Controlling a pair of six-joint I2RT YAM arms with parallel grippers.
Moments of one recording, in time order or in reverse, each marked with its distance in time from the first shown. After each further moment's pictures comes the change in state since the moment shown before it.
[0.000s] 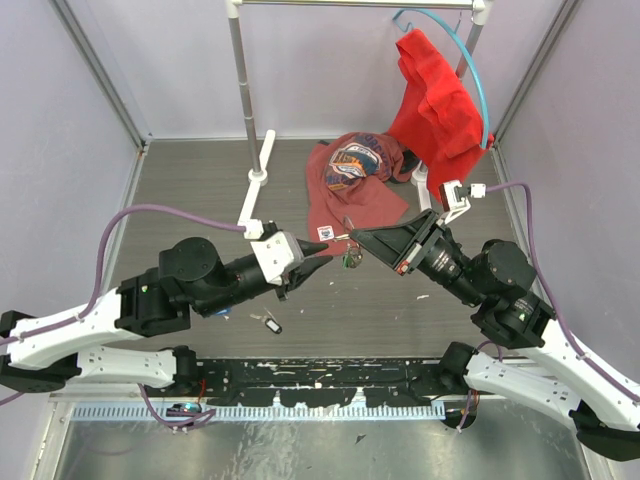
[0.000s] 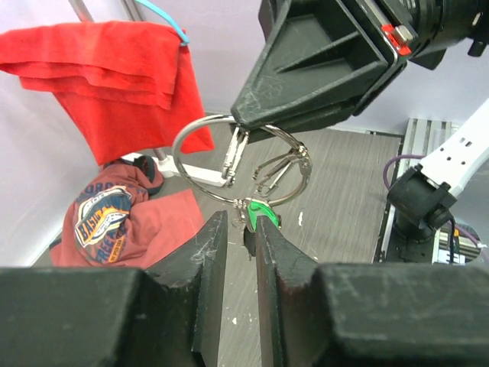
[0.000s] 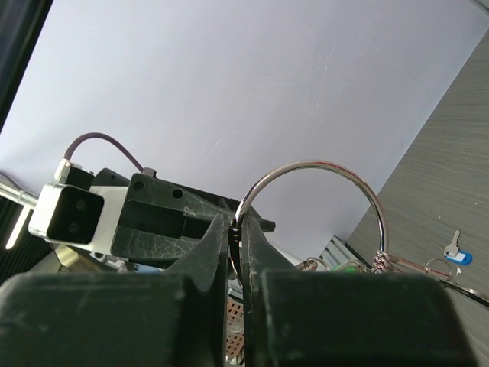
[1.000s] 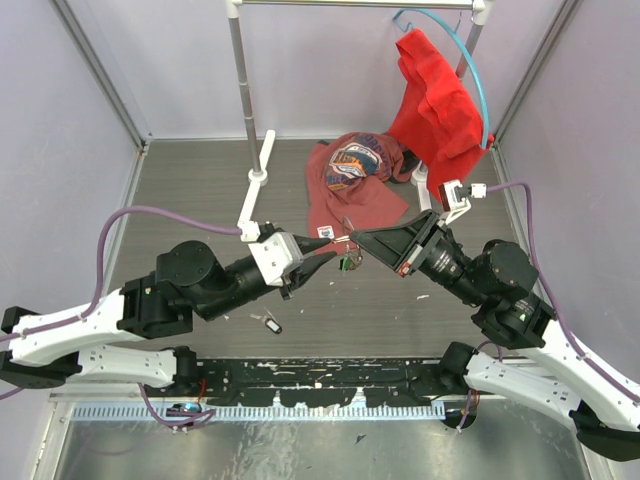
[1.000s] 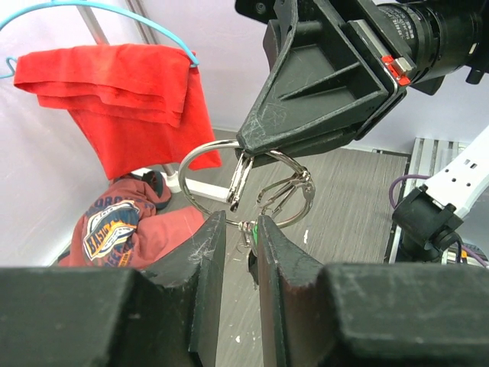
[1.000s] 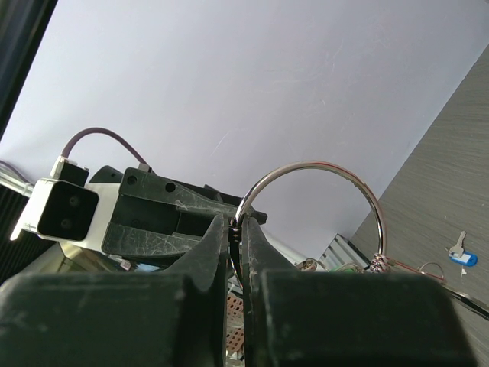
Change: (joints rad) left arm -0.039 0.011 0.000 0.073 -0.061 0.029; right arm 0.000 -0.002 0.000 0.013 -0.023 -0.005
